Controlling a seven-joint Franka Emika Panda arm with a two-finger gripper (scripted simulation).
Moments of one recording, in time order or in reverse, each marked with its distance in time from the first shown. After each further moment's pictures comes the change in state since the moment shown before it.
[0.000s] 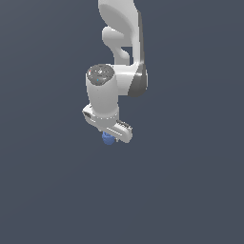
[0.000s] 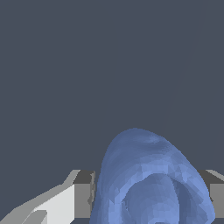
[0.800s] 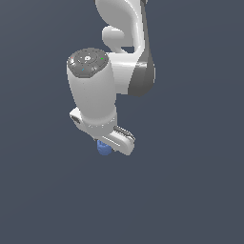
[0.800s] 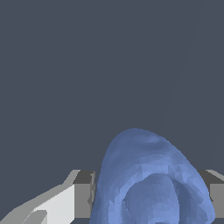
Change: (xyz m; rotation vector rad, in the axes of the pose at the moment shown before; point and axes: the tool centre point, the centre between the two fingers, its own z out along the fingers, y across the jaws) arm 0.068 -0.037 -0.066 0.000 -0.001 0.000
